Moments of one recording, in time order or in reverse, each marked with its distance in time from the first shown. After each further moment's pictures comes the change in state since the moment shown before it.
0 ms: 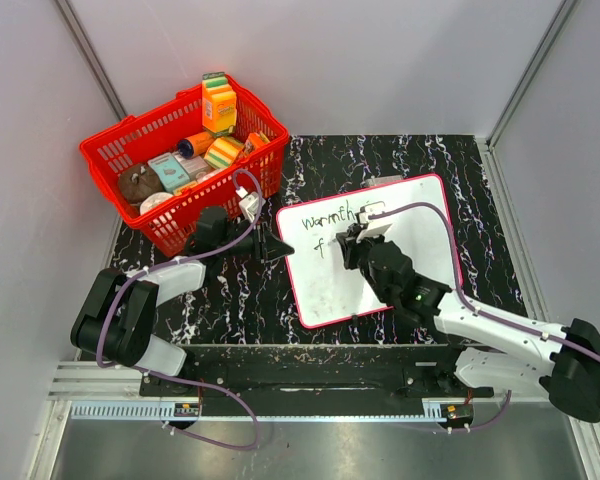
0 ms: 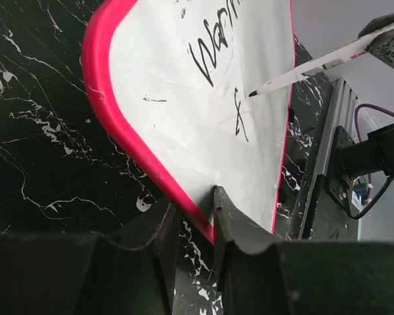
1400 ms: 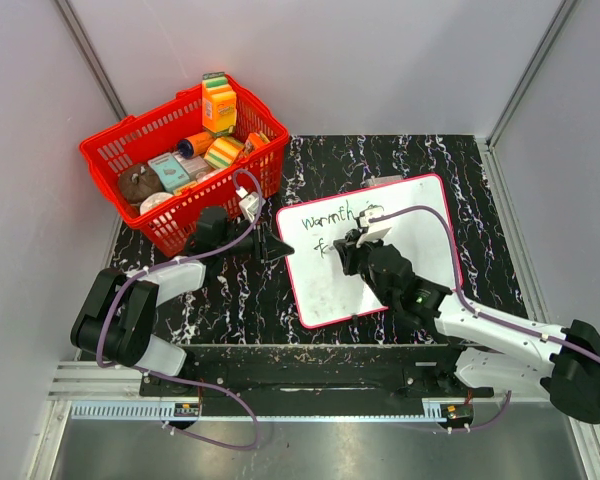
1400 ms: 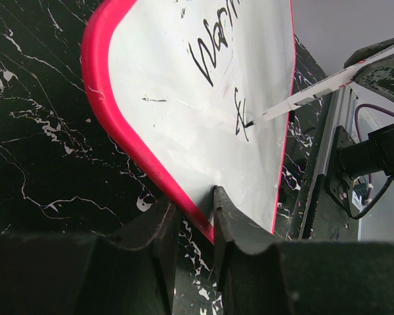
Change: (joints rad) left arm 0.000 0.000 0.000 -0.002 0.000 0.001; right arm -0.001 -0.005 -0.032 -0.015 -0.056 0.056
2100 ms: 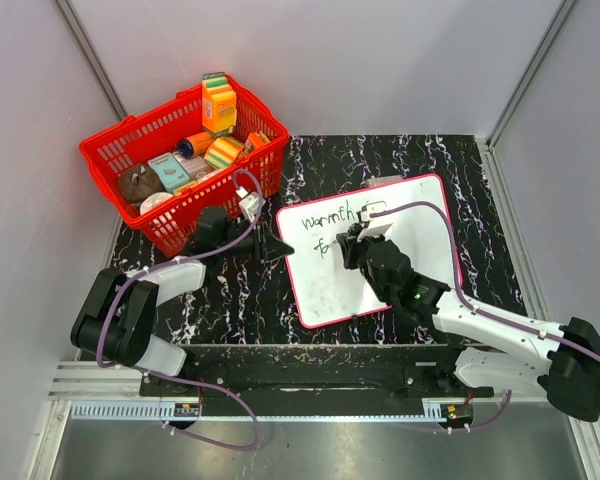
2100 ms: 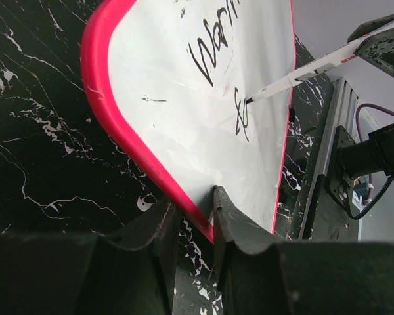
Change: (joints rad) left arm 0.000 0.000 0.000 -0.001 0.000 0.000; right arm -0.012 0.024 0.033 -0.003 0.058 -0.006
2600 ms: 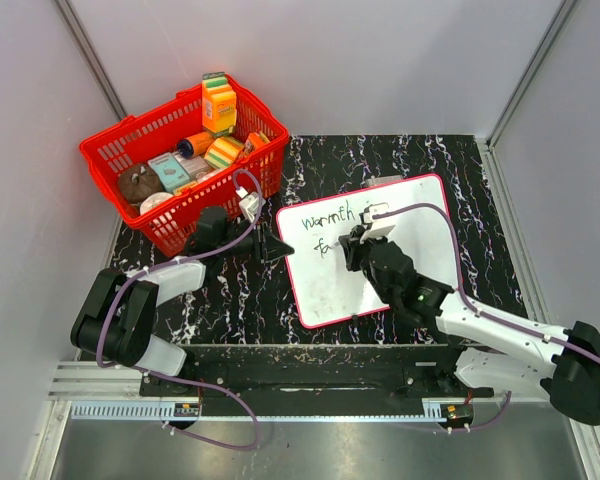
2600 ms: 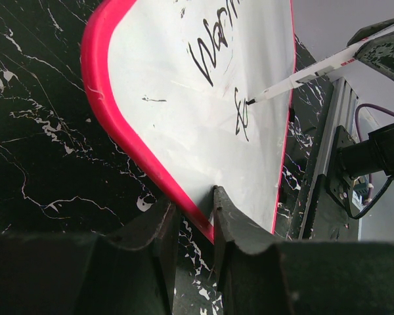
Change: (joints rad) left arm 0.000 0.000 0.000 0.000 0.000 0.001; right arm -0.003 -0.022 -0.009 -0.023 -0.010 0.004
